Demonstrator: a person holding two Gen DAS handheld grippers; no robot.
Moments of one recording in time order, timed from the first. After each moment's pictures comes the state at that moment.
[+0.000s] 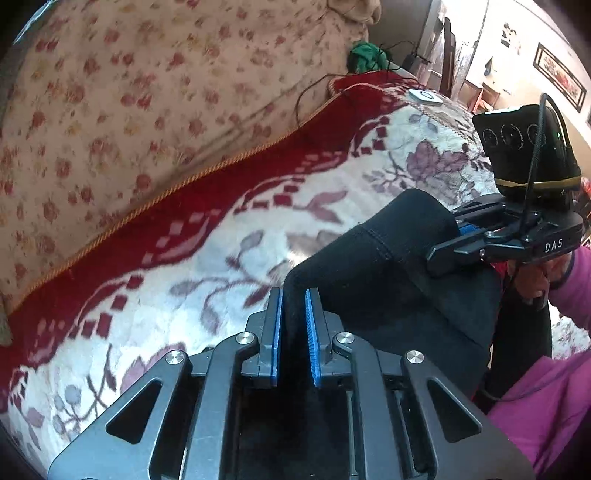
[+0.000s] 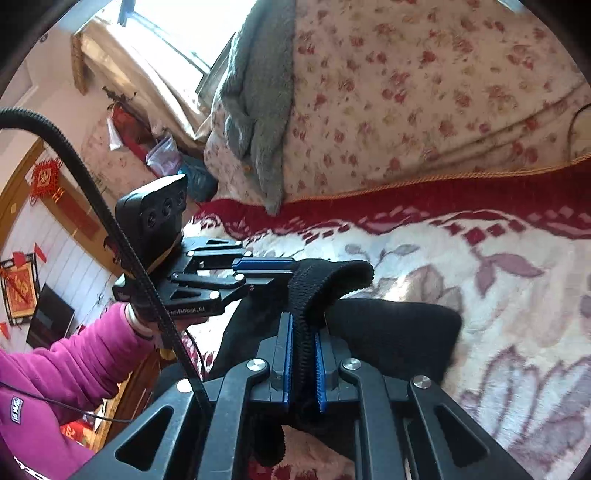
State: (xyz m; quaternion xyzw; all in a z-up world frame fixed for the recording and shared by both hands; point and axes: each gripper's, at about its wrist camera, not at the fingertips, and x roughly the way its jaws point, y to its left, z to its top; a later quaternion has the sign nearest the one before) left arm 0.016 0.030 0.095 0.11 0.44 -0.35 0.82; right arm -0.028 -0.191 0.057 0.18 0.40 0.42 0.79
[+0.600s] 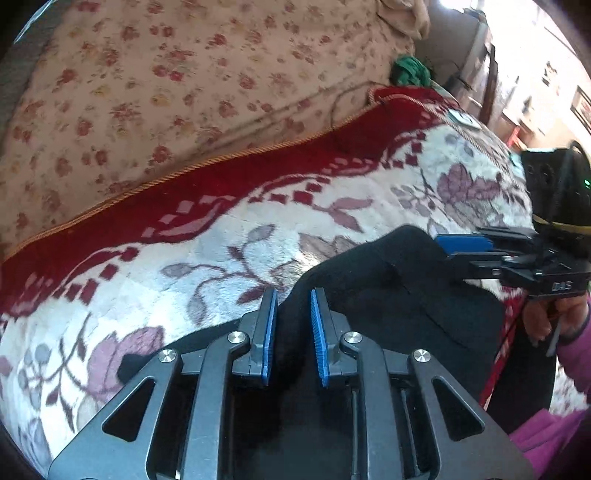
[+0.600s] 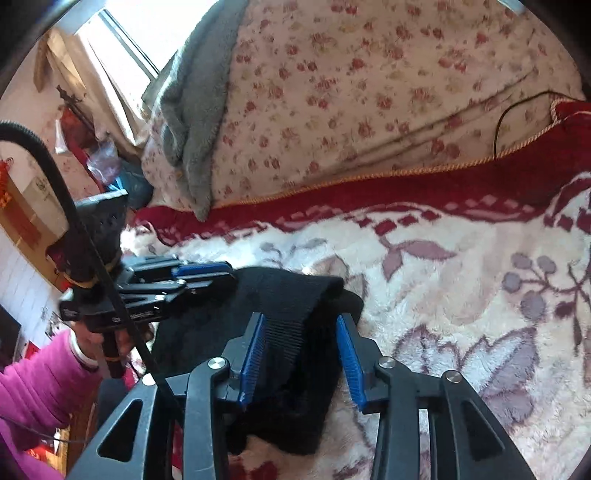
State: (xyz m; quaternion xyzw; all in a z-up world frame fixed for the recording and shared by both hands) left arm 0.014 0.025 0.073 0.05 0.45 -0.27 0.85; right arm -0.034 -0.221 0.041 0.14 0.41 0.31 0.85
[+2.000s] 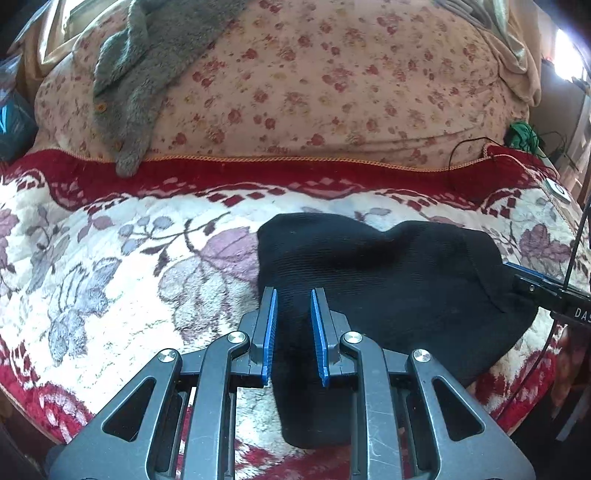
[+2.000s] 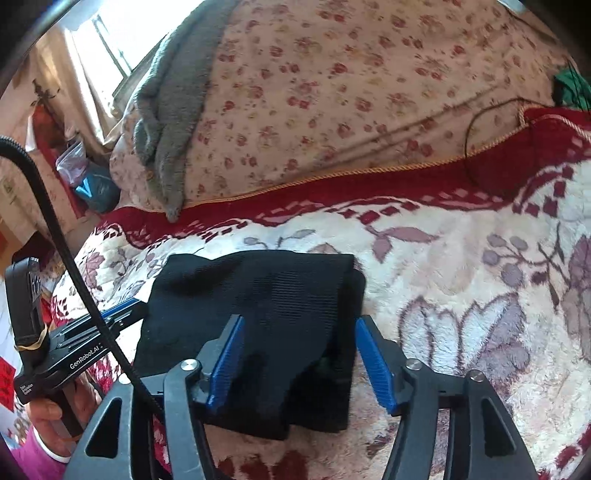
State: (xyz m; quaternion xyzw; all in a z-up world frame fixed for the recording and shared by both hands) left arm -0.077 0.082 0.076 -0.03 0.42 -0.01 0.91; right arm -0.060 -0.192 0.037 0.12 0.43 0.22 0.87
